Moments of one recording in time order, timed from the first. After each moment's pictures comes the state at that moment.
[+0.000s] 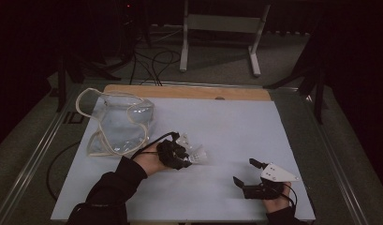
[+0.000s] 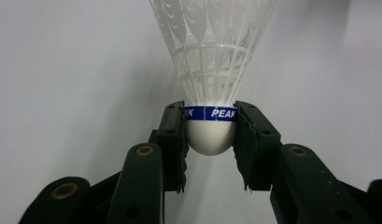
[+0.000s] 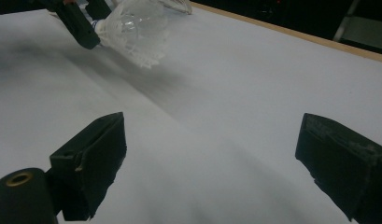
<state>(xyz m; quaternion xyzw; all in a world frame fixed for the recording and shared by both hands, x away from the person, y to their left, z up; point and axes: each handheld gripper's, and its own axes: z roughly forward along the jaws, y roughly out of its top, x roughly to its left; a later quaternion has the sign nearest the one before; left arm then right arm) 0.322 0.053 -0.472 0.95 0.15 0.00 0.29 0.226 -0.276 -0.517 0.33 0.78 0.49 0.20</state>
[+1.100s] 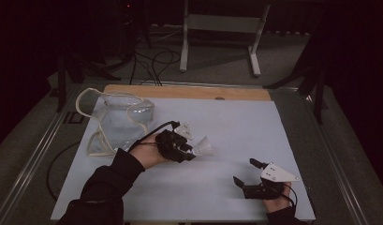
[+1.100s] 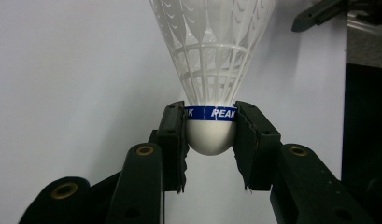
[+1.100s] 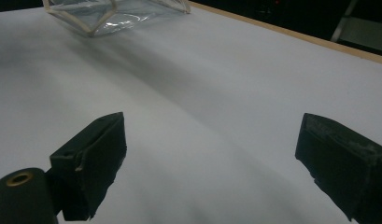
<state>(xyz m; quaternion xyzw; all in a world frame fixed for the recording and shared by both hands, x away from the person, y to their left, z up) 0.323 0.054 -0.413 0.94 0.14 0.00 0.32 0.225 -0.277 -0.518 0.33 0.78 0.49 0.21</state>
